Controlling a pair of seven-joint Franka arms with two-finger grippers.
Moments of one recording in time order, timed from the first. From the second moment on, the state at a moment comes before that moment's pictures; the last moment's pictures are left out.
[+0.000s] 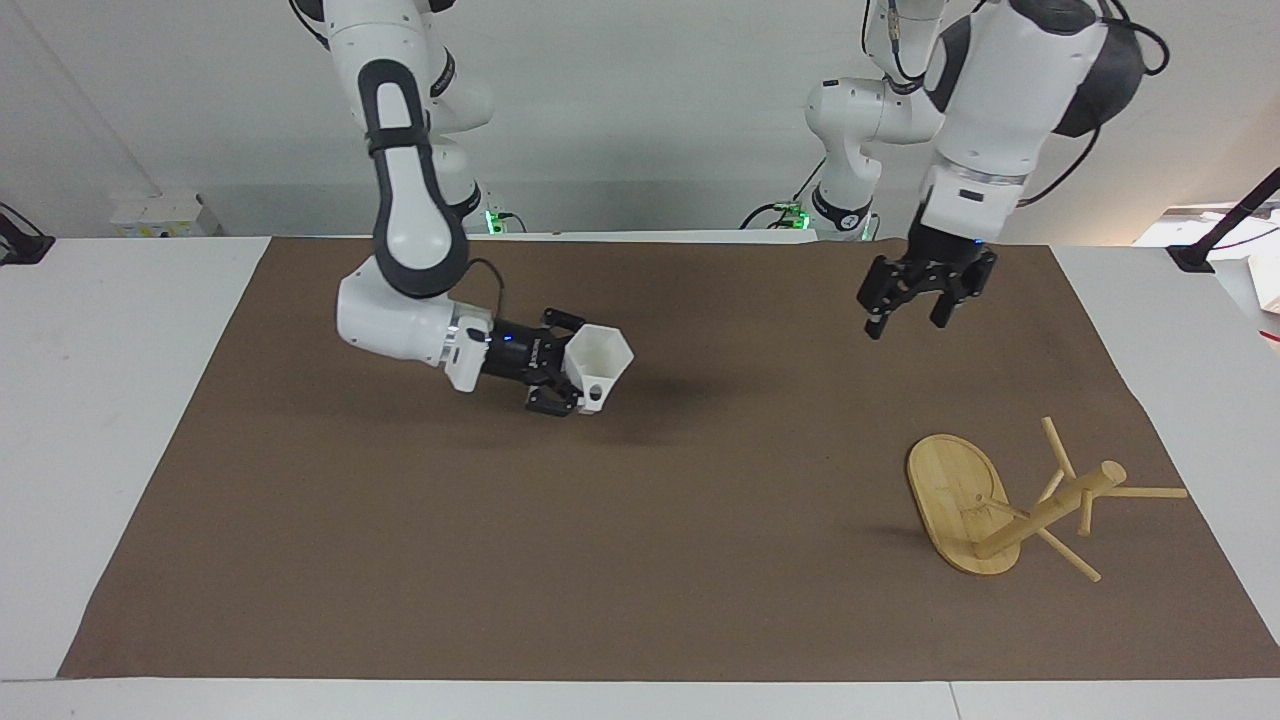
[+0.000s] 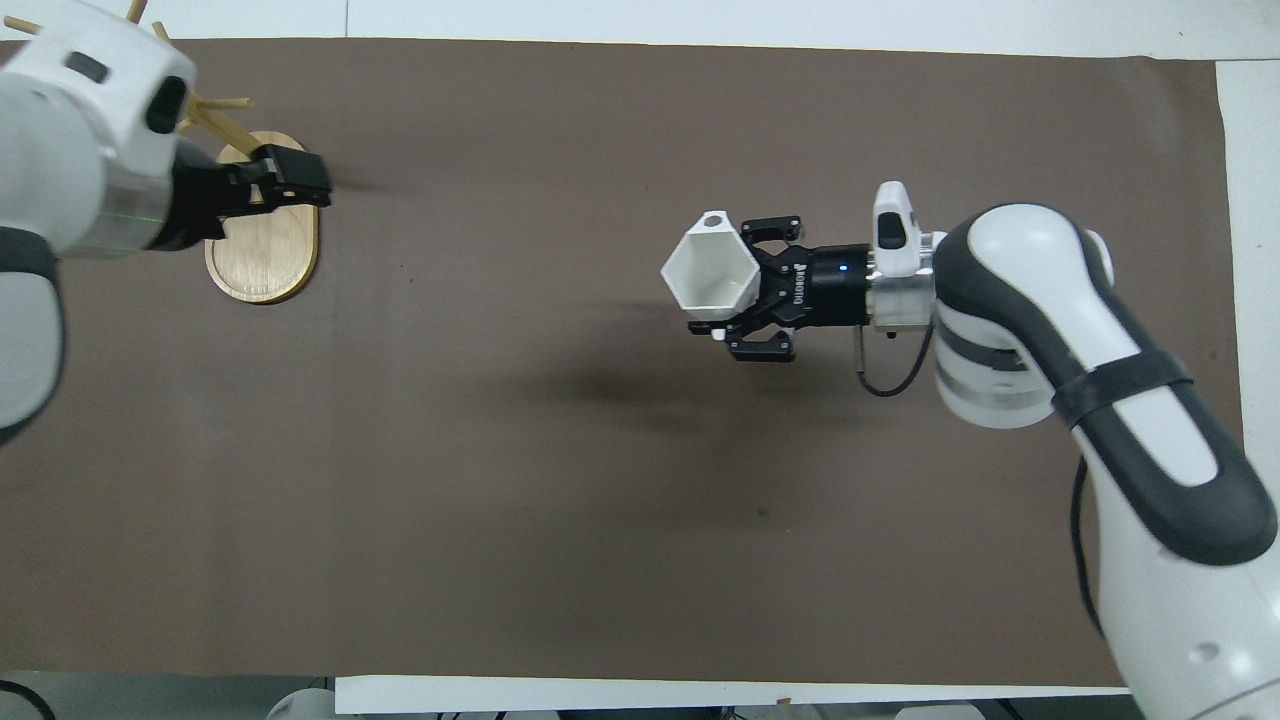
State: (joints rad) left arm -0.34 -0.01 -0.11 -1.75 -0.01 2.00 -0.64; right arm 0.37 0.17 -0.02 -2.04 1.44 2.16 -1.85
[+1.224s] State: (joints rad) left arm -0.53 0.09 -0.11 -1.79 -0.11 2.06 -0.76; right arm 0.56 0.17 -0.02 -2.03 1.59 2.41 -1.81
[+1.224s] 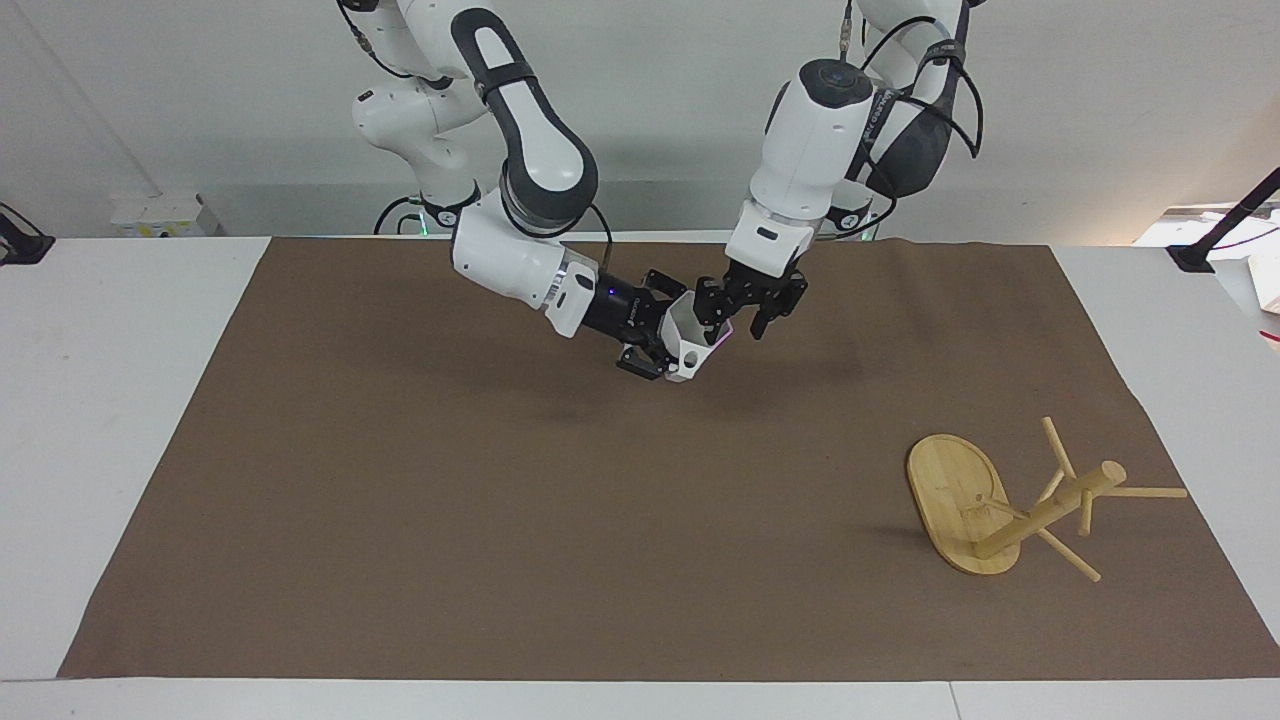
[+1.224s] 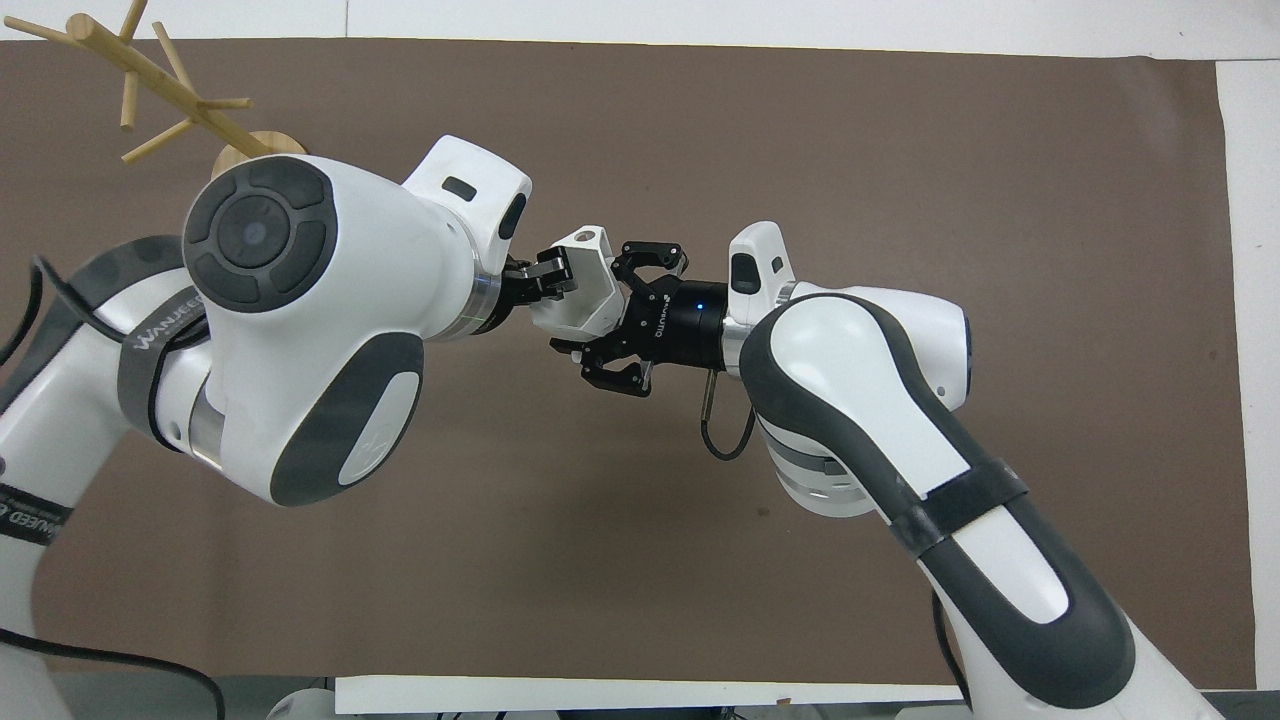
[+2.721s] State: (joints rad) left arm -0.32 0.06 -0.08 -1.85 -0.12 2.34 -0.82; right arm 0.47 0.12 -0.03 -2.02 1.49 2.32 -1.80
